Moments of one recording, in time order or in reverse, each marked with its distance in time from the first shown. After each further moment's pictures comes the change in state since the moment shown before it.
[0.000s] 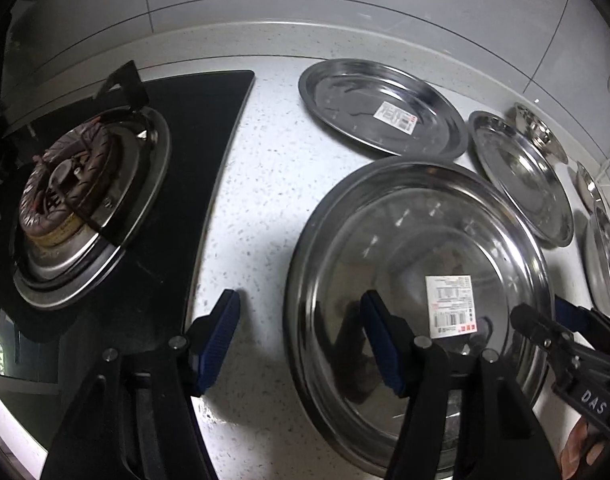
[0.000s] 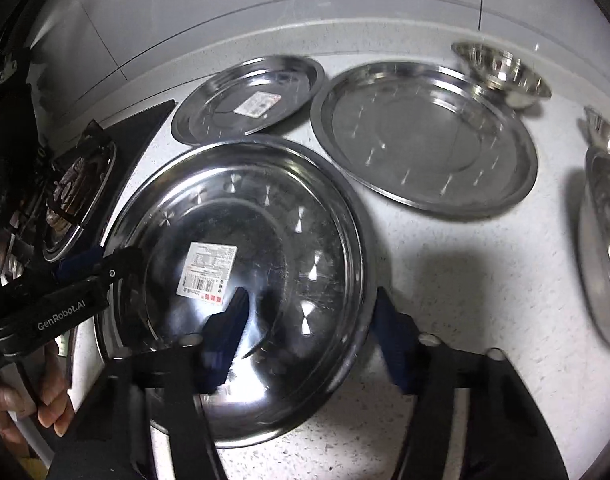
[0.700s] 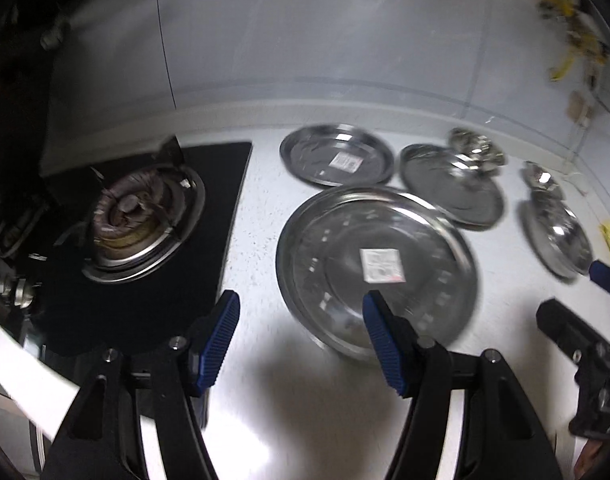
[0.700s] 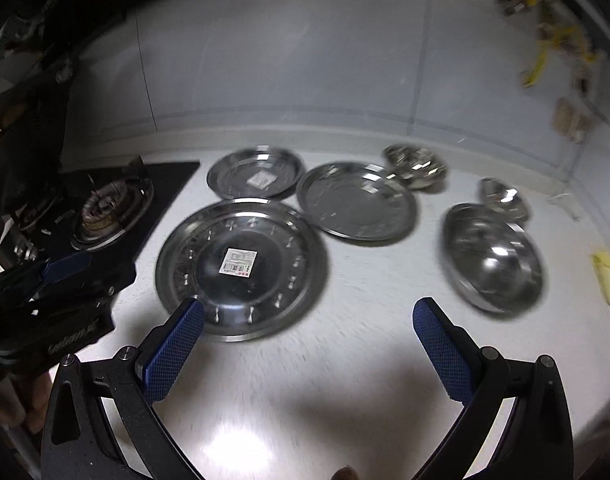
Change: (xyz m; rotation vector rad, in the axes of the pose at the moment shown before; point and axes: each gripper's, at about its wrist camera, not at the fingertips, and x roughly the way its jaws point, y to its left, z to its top) left arm -0.101 -0.020 -0.047 0.064 -0.201 0.024; right arm -0.136 0.039 -0.057 -0.093 -0.272 -0.174
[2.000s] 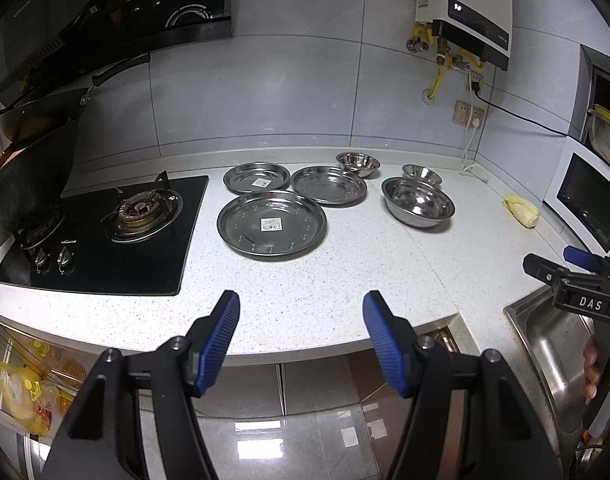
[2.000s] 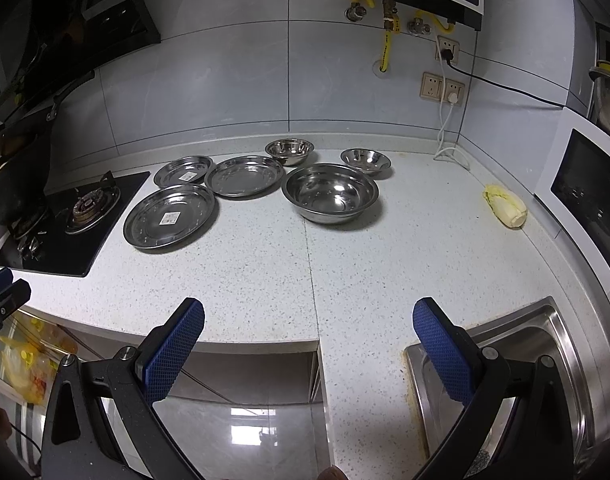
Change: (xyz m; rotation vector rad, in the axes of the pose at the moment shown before) left arm -0.264 -0.072 -0.160 0.102 -0.214 -0.141; right arm -0.214 -0.118 -0.123 0.140 -0.078 -0.160
